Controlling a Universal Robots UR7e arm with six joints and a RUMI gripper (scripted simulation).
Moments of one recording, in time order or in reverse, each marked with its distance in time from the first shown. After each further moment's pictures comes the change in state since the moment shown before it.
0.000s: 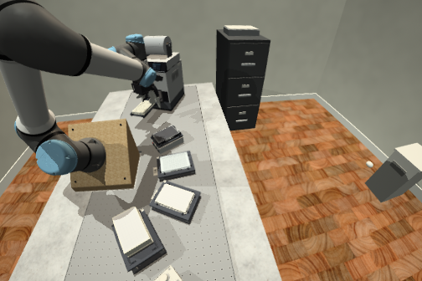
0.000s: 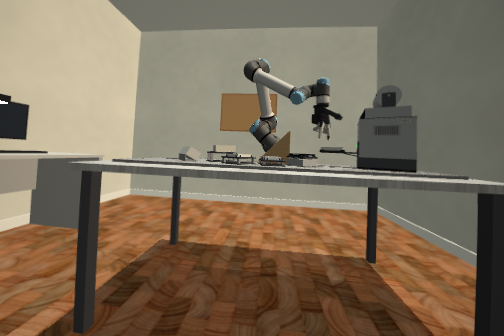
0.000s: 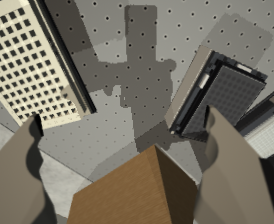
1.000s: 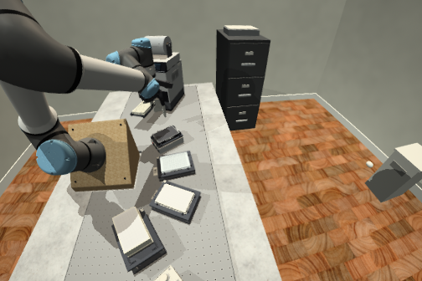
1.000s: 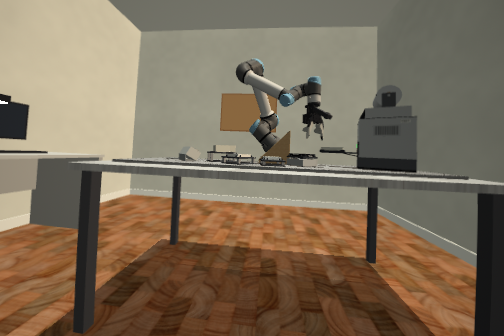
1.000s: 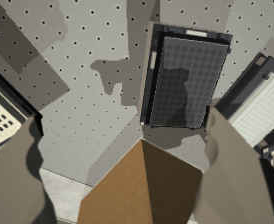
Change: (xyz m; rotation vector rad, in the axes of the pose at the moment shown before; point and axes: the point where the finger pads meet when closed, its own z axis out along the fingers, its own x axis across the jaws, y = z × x) arm 0.073 0.024 0.008 0.000 0.000 0.241
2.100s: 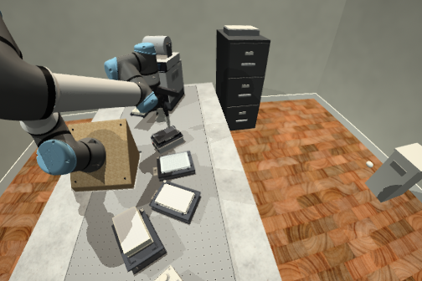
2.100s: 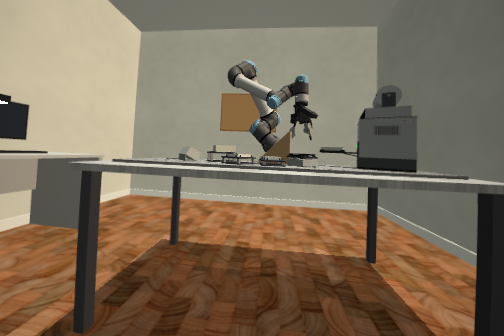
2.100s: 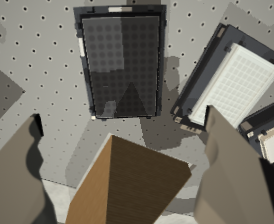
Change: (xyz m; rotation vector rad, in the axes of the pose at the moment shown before) arm 0.079 0.025 0.005 0.002 0.000 0.125
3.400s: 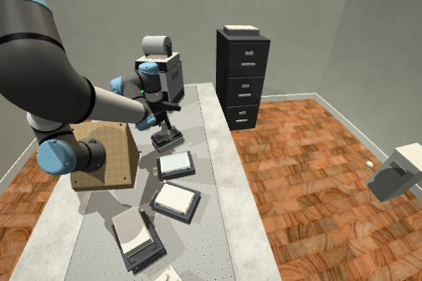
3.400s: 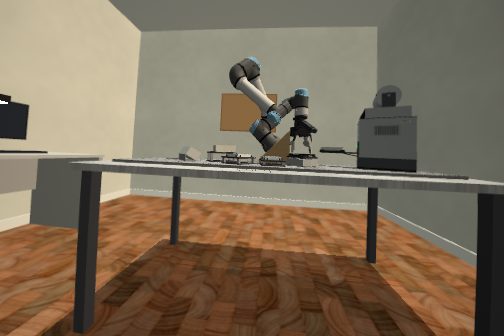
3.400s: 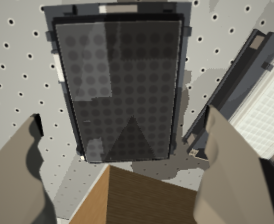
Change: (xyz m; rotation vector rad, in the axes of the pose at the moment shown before) arm 0.000 0.000 0.078 -0.002 0.000 0.000
